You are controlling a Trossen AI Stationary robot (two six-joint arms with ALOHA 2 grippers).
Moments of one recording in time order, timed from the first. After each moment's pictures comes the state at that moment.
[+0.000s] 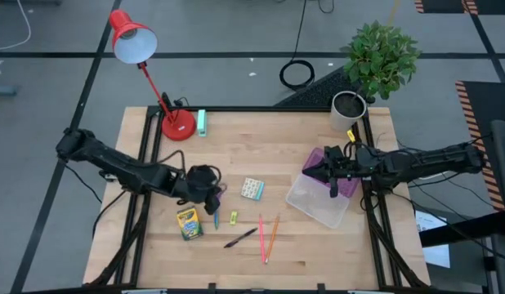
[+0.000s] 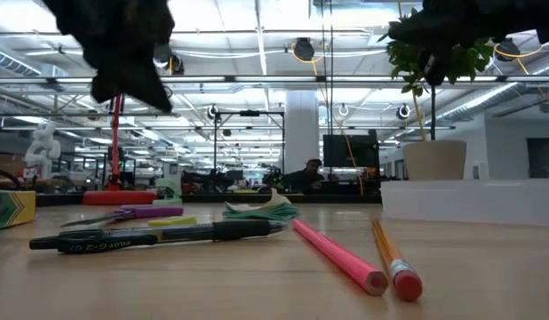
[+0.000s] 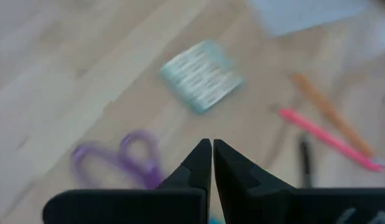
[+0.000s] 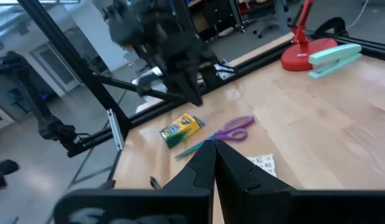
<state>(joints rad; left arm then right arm) -0.31 1.27 0.79 -0.46 -0.37 -0.89 0.08 0.69 0.40 0.14 0.06 0.49</state>
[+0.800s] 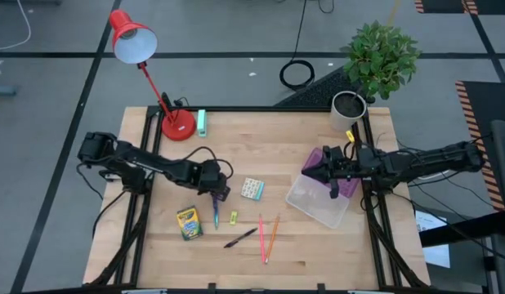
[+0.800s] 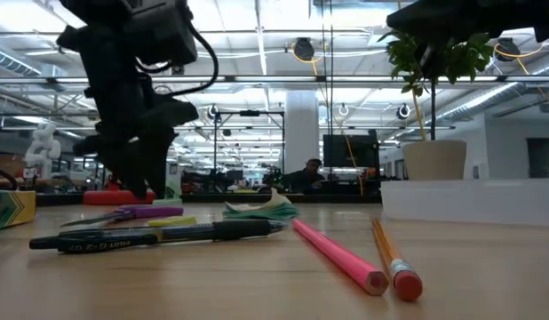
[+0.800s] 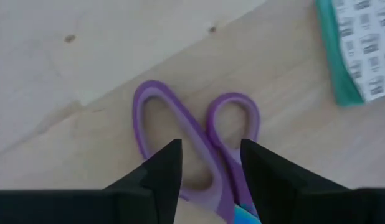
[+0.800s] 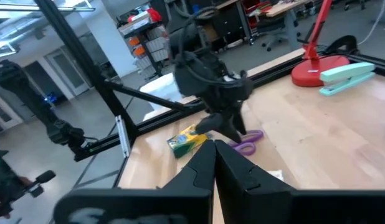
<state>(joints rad) -0.10 1.54 0.79 -0.53 -0.18 -1.12 0.10 0.70 0.40 0.21 0.05 0.45</state>
